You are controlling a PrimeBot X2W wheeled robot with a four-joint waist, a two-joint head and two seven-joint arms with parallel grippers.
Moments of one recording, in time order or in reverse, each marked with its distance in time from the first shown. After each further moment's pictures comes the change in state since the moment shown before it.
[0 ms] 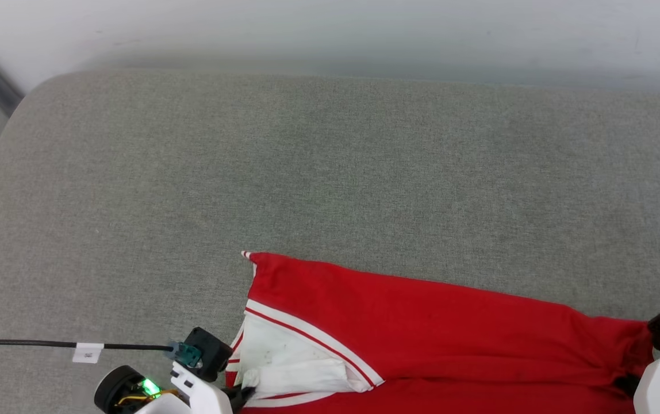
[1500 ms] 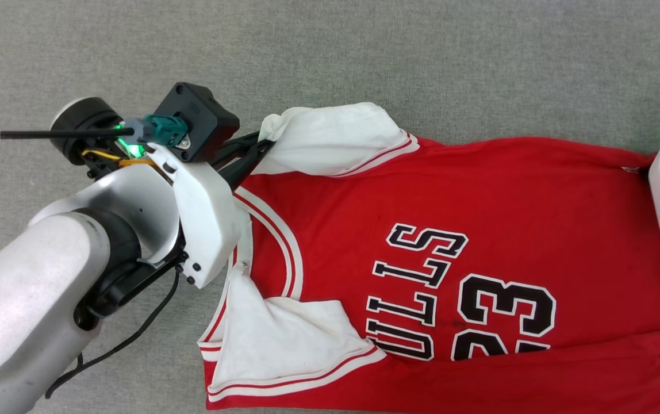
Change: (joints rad) left arm -0.562 -0.022 0.148 -0.156 0.083 -0.115 0.172; right arm -0.723 0.026 0.113 0.269 -0.129 0.000 0.248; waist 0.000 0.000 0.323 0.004
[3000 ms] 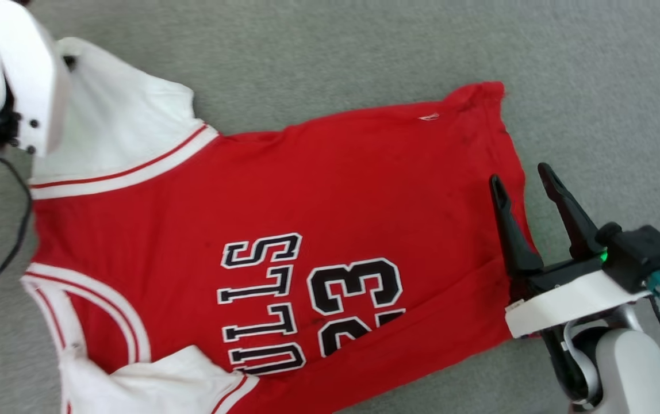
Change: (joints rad) left arm -0.249 0.078 0.110 0.492 -0.055 -0.078 0.313; right arm 0.447 0.491 -0.103 -0.279 -0.167 0.000 -1.110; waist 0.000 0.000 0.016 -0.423
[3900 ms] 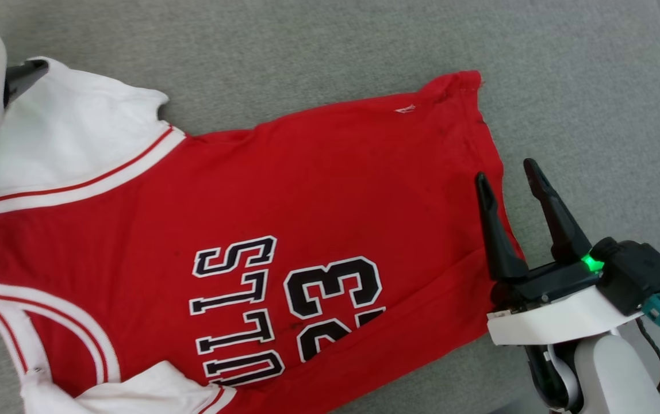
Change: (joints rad) left arm -0.017 0.034 0.082 0.009 -0.061 0.000 0.116; right arm 0.004 -0.002 0.059 -0.013 0.049 0.000 -0.106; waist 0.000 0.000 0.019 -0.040
